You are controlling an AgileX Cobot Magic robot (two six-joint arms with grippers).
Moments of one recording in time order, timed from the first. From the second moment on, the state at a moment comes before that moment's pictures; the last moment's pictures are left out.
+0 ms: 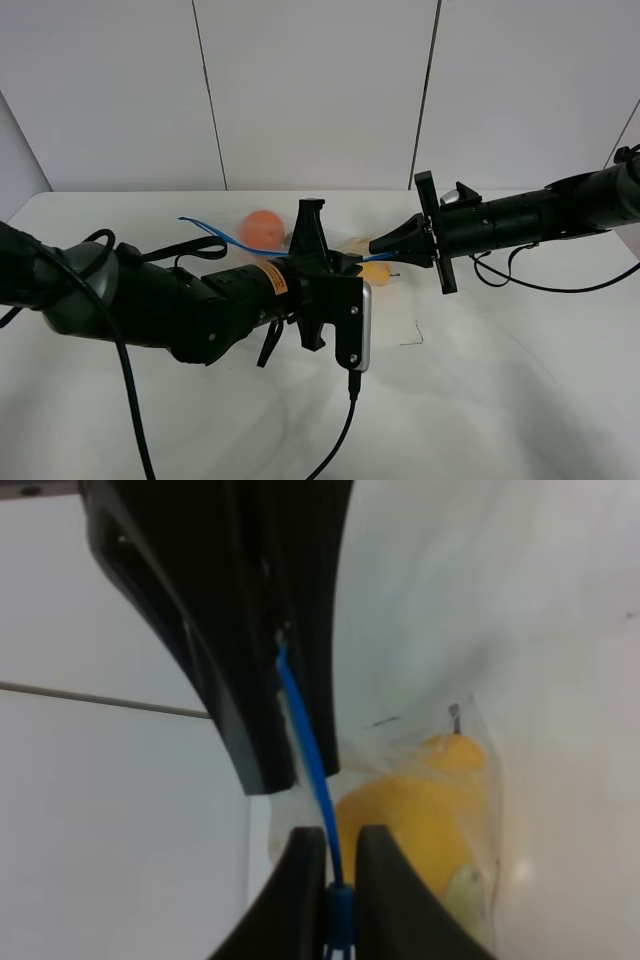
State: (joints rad) left arm -0.84 1.85 -0.82 -0.15 -0.68 1.33; right arm 0.04 2.02 -1.09 1.44 1.19 -0.68
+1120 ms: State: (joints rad) left arm -0.43 1.83 -0.70 -0.21 -0.71 1.49; right arm 0.05 2.02 -1.09 1.46 1.18 -0.68
